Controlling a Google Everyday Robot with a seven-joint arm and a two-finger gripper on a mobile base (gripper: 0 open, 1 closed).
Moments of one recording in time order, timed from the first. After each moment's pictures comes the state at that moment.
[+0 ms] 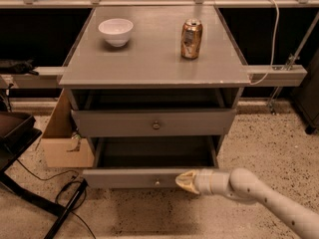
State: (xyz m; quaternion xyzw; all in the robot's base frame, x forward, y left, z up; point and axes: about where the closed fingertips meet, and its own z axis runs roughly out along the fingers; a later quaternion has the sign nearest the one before) arm 0.546 -0.094 0.402 -0.52 0.69 0.23 0.45
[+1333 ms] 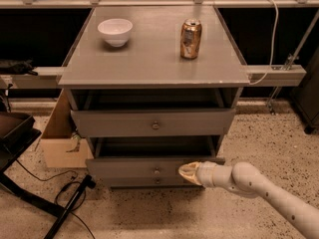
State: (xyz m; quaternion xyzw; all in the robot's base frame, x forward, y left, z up) arm 0.579 -0.103 0.419 -0.51 0.69 0.22 0.46
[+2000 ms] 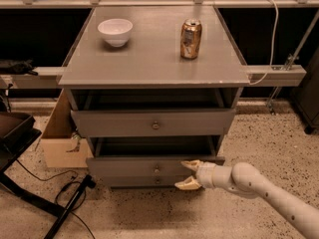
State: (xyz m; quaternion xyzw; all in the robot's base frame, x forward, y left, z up) arm 0.579 -0.103 0.419 -0.51 0.69 0.22 0.46
